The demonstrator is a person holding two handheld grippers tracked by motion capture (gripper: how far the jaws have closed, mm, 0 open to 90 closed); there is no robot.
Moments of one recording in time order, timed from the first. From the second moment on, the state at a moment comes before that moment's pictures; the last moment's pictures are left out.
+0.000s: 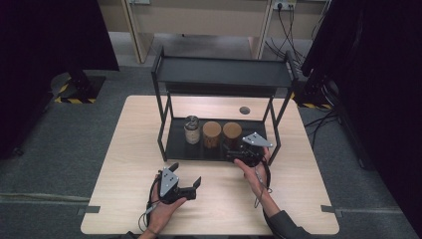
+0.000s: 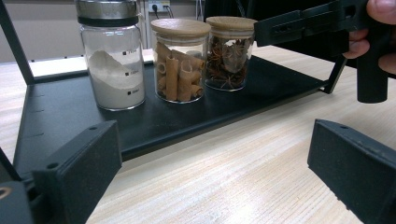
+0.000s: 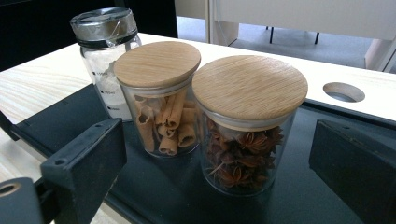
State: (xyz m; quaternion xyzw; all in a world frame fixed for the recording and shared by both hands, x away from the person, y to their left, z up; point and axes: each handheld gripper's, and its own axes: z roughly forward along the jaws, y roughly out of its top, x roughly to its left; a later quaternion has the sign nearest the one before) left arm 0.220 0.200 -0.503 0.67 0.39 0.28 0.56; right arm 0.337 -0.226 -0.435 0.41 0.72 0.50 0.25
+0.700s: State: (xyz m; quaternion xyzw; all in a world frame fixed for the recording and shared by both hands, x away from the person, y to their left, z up) left arm 0.220 0.200 -0.503 0.67 0.39 0.28 0.56; right arm 0.324 -0.232 -0.439 0.40 0.72 0.51 0.25
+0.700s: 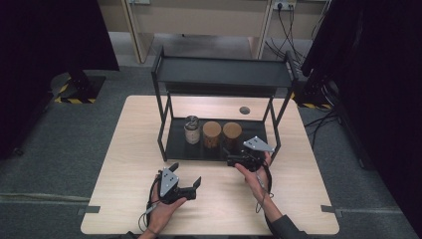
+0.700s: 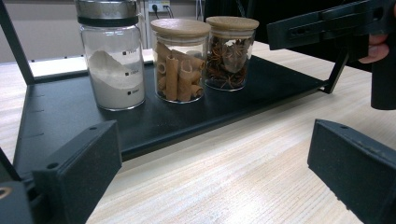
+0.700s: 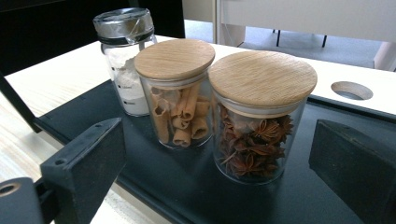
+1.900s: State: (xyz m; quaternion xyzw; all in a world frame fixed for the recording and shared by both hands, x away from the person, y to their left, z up) left arm 0.220 0.200 -0.503 0.67 0.39 0.28 0.56; right arm 0.305 -0.242 -0.441 0.39 0.72 0.53 0.24
